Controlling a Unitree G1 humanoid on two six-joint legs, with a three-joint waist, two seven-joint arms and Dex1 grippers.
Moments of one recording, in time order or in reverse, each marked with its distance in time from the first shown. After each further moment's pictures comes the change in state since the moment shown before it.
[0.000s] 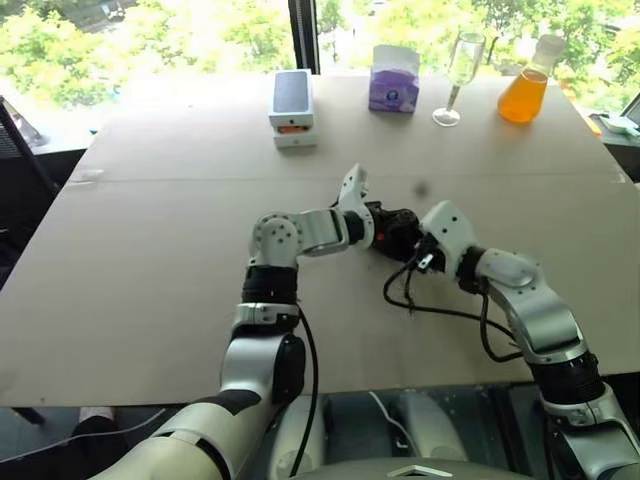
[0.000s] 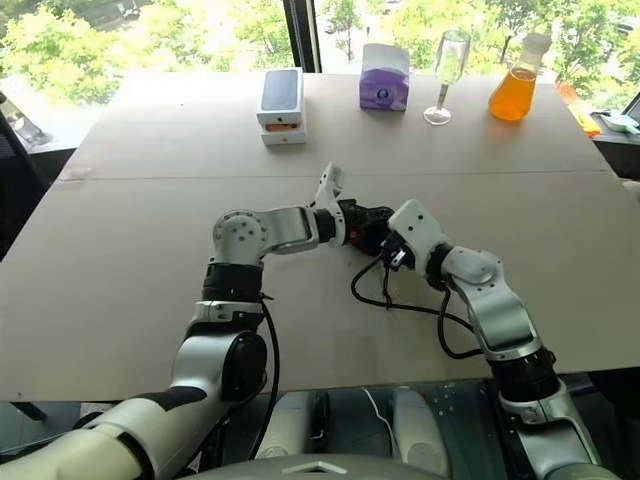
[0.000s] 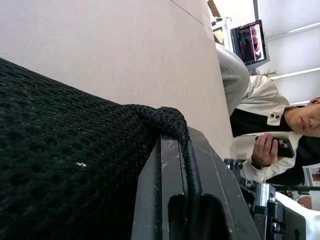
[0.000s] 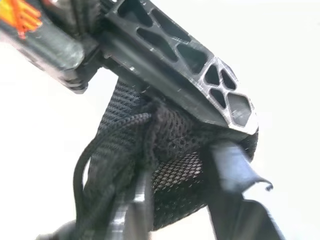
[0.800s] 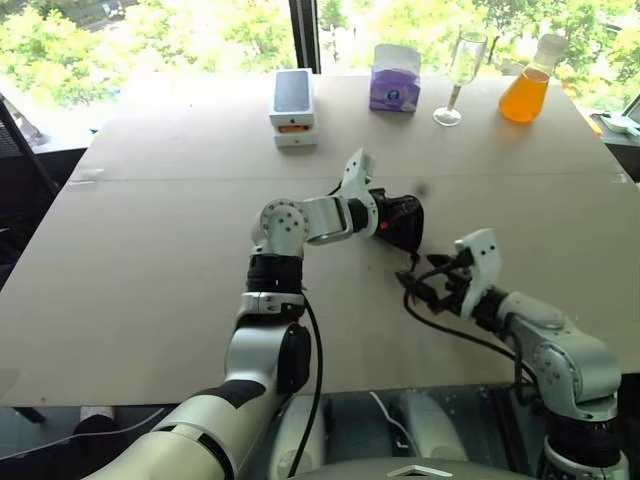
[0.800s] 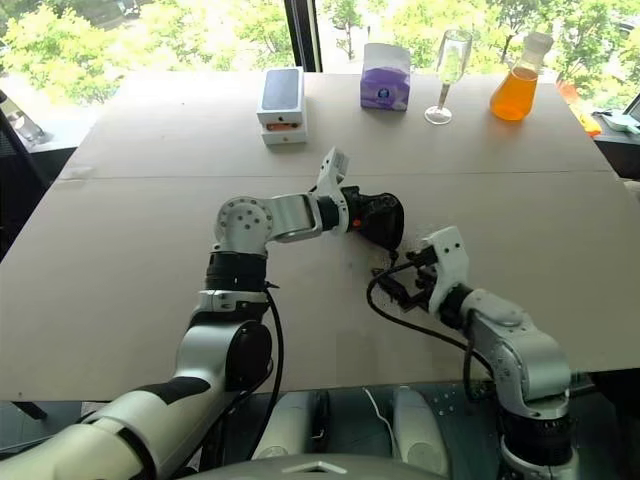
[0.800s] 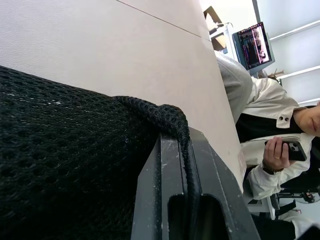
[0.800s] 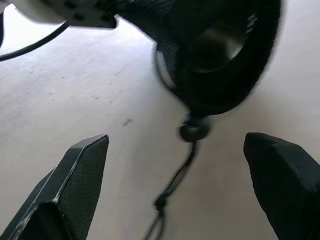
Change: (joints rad) left arm -0.064 -0.021 0.035 0.013 0.118 -0.020 -0.058; right arm 0.250 0.164 -0.190 -0.278 0.355 0.402 -0.148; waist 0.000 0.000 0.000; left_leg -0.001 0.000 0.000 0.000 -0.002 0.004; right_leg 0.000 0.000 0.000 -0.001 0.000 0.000
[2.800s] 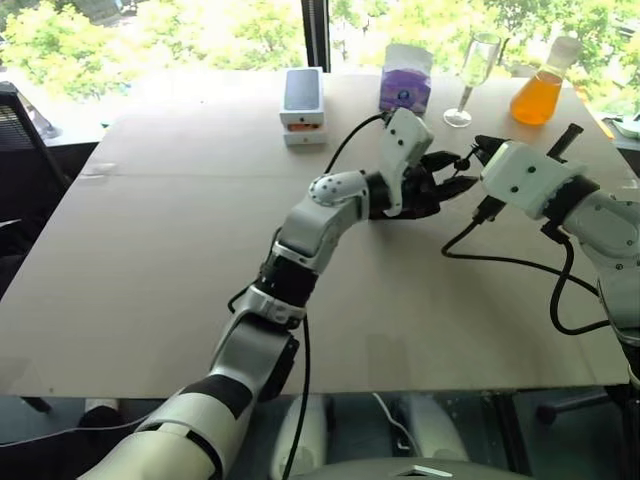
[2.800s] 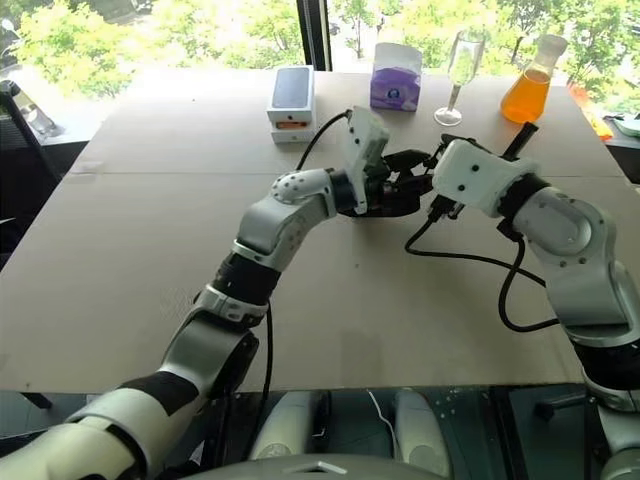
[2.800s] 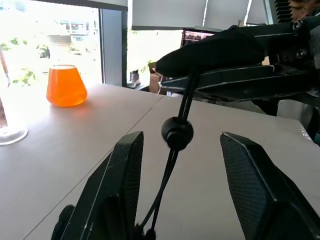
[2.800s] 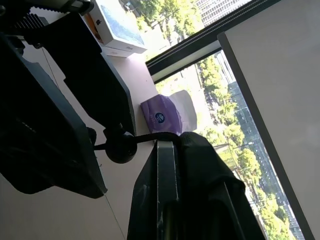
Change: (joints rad) left arm -0.001 0.096 -0.497 -0.080 0.527 -0.852 -0.730; right arm -0.359 -0.566 0.059 0.068 -0.570 -0.621 0.119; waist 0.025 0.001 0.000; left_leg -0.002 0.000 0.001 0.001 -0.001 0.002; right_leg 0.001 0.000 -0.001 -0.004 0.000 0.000
